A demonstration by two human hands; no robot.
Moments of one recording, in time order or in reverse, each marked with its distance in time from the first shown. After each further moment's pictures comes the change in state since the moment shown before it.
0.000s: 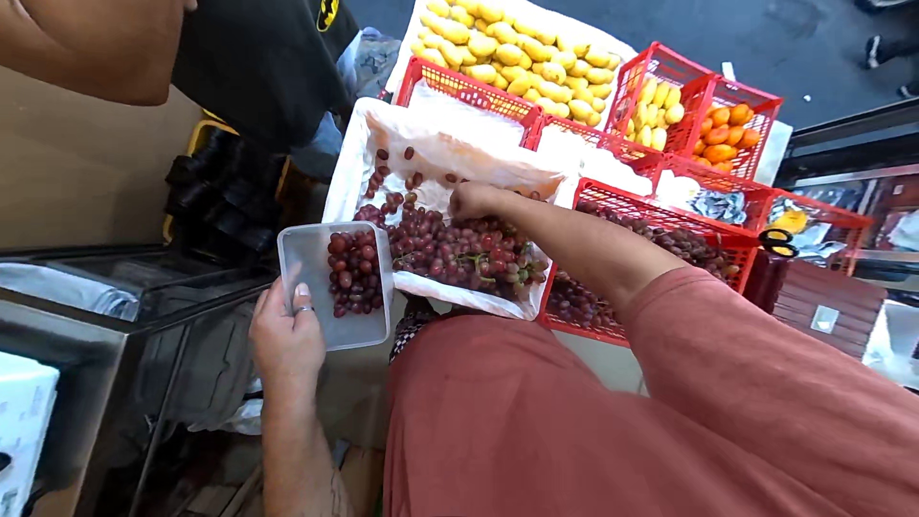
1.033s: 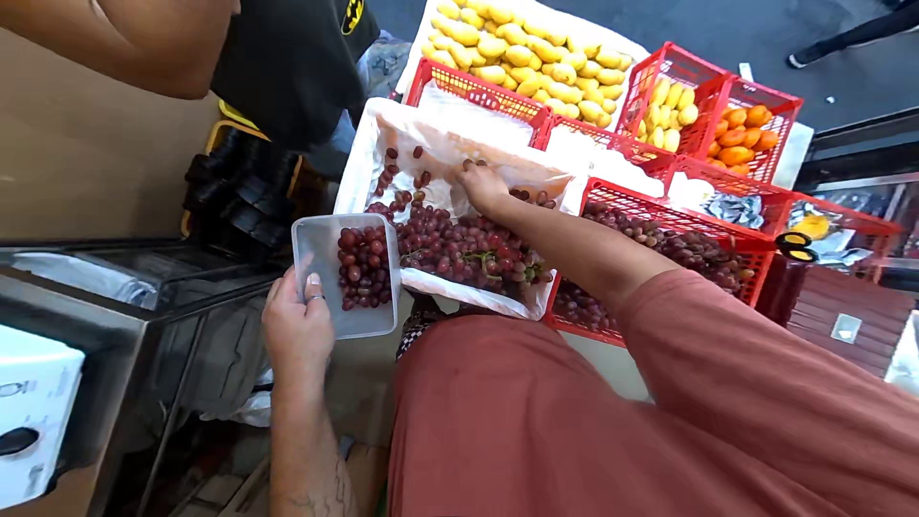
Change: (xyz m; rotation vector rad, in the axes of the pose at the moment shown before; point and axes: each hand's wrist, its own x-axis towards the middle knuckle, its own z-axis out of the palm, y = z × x) left_hand 0.003 0.003 0.000 0.023 0.008 -0.008; right_hand 0.000 -0.014 0.006 -0.259 0.433 0.146
